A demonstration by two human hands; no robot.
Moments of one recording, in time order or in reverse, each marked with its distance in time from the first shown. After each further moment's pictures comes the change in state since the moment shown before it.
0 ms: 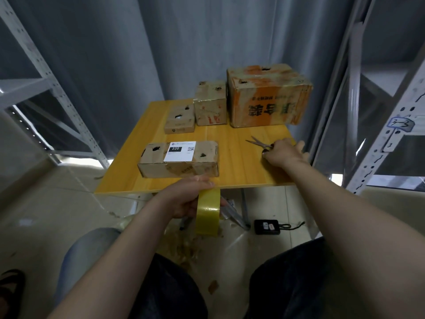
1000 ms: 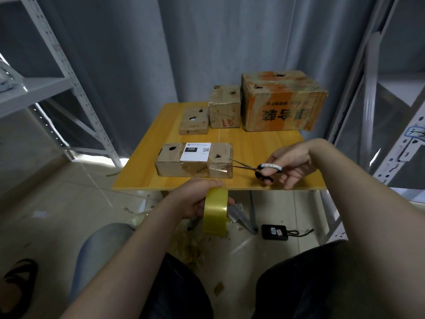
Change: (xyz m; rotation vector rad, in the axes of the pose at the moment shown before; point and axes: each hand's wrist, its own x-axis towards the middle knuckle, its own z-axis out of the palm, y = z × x) left_hand -0.014 -0.003 -0.007 -0.106 0.104 -0.060; right_hand -0.046 -0.021 -0.058 0.364 -1.076 -0.220
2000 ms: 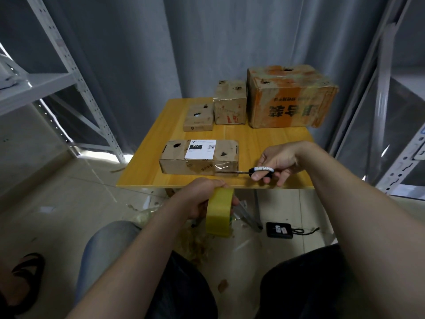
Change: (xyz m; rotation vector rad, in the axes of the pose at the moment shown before) left_hand -0.001 -0.001 0.003 0.000 0.051 -0.009; right_hand 0.043 -0.016 0.007 -0.154 0.137 0.019
